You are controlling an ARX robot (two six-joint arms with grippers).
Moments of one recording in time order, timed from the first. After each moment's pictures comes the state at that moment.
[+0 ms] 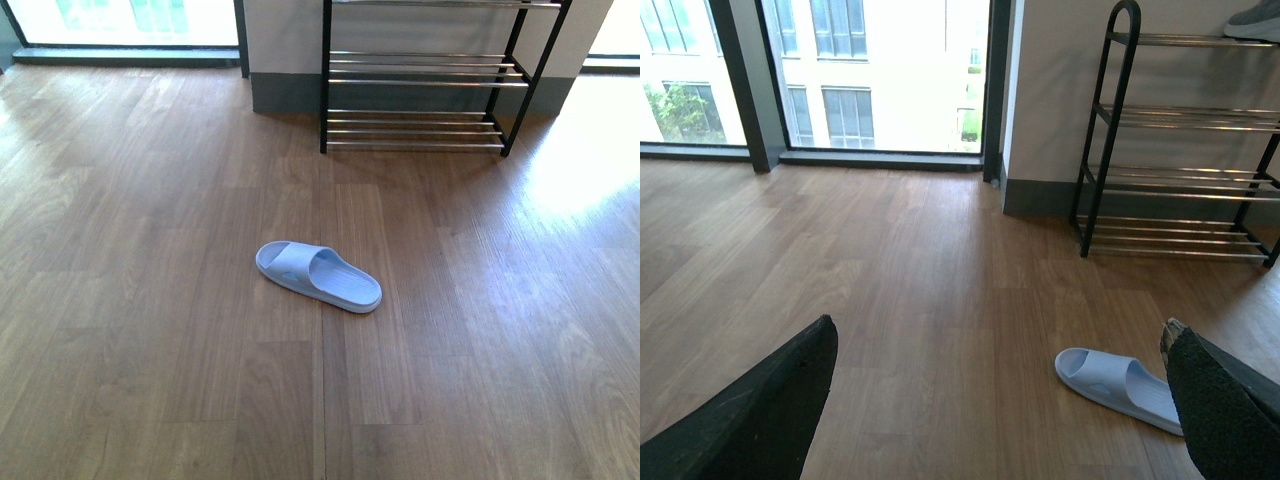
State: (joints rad) left arm 0.00 0.02 0.01 0.00 0.00 0.00; right arm -0.14 1.25 0.21 0.51 0.02 0.03
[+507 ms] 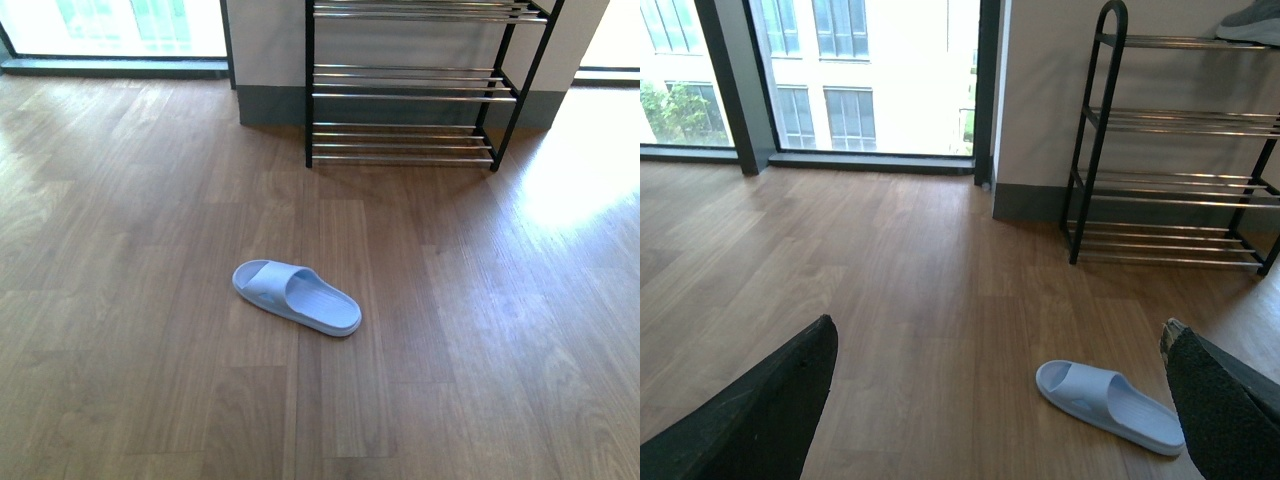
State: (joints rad) left arm 0.00 0.02 0.01 0.00 0.00 0.00; right arm -0.14 1.25 0.21 0.51 0.01 0.03
